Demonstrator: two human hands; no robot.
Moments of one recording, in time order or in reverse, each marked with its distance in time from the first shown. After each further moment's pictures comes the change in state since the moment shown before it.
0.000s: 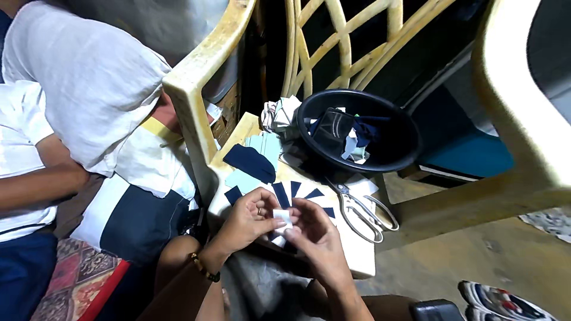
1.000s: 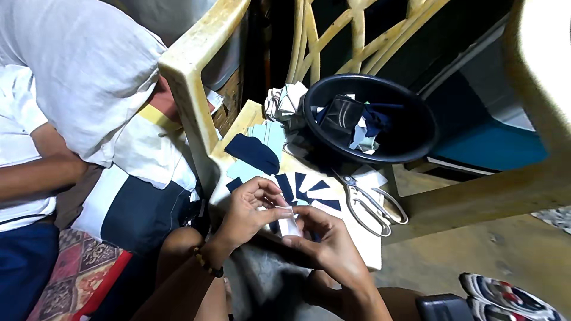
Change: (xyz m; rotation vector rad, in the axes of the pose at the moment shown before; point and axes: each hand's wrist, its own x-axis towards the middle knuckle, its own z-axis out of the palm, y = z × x) left_hand -0.001 -0.002 0.004 -0.020 0.135 0.095; right_hand 0.001 -0.009 -0.017 -0.372 -0.189 0.045
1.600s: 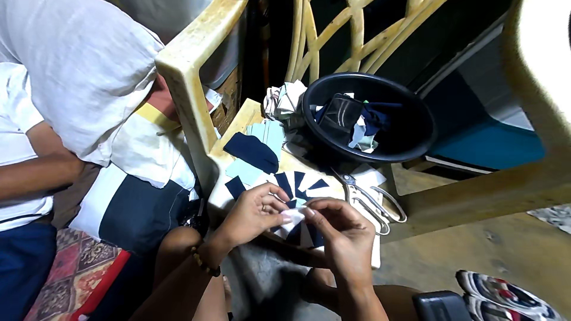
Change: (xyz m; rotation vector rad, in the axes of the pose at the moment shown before) left_hand 0.002 0.014 0.001 0.138 -0.156 -0.293; right_hand 0.004 -0.006 0.010 0.164 0.438 -0.153
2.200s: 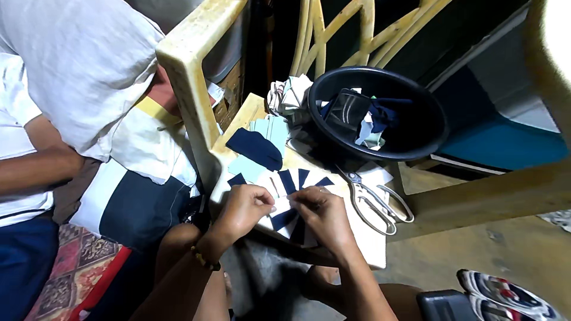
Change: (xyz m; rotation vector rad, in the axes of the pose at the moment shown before) left_hand 0.005 0.003 -0.013 0.541 0.101 -0.257; right_hand 0.026 0.025 -0.002 -0.659 -0.320 0.024
